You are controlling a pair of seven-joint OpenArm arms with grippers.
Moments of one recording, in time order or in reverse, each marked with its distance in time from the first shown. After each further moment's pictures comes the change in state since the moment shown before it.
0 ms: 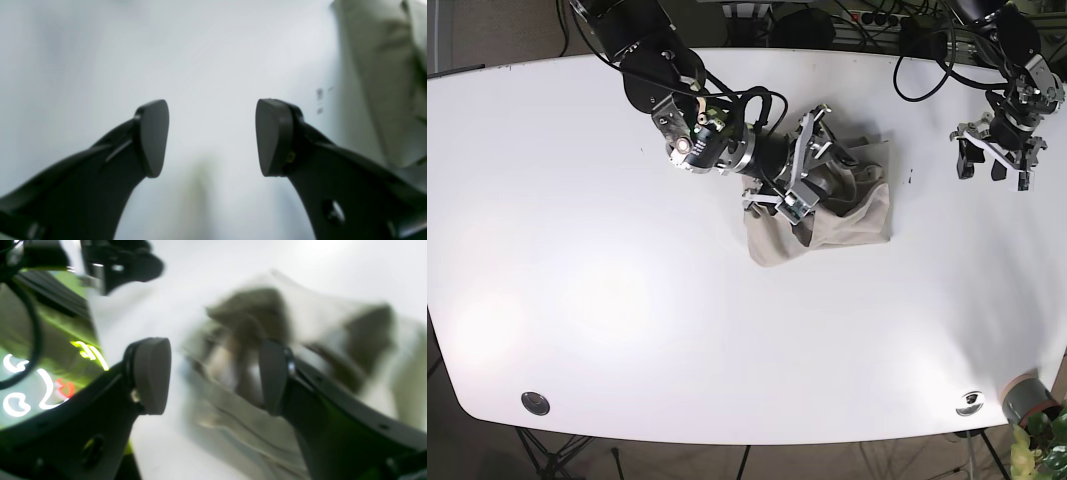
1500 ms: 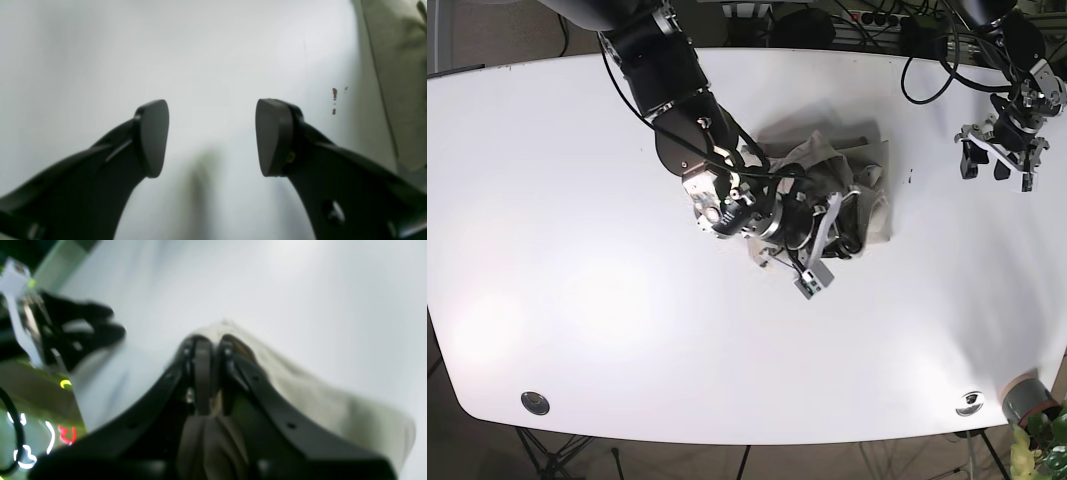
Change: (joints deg) left arm -0.5 -1.0 0.1 -2.3 -0.4 0.0 -0.2; right arm 14.0 -10.2 3.1 -16.2 0.1 -3.6 1.2
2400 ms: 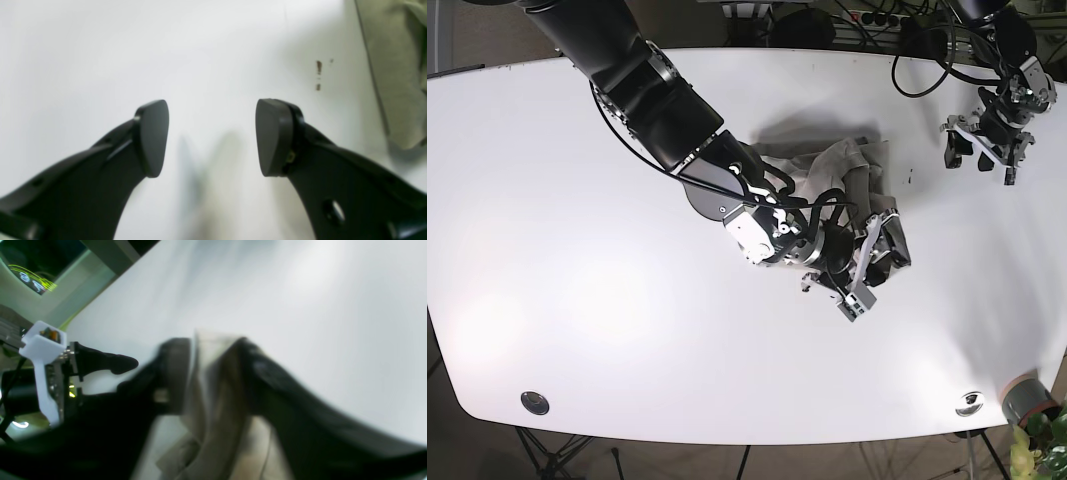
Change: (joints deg) left arm 1.8 0.7 4.1 0.0 0.2 0.0 0.0; right arm 12.7 0.2 -14.2 -15.3 10.5 -6.1 13.3
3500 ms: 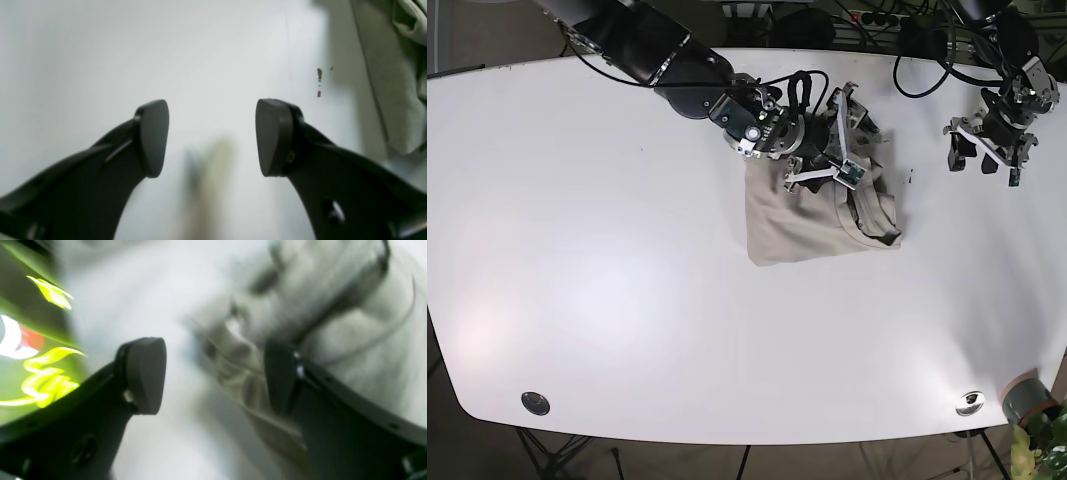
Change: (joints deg) left arm -0.1 -0.2 -1.6 0.0 -0.2 0.0 -0.4; right arm -19.2 9.3 -11.2 17.7 -18.8 0.0 -8.7
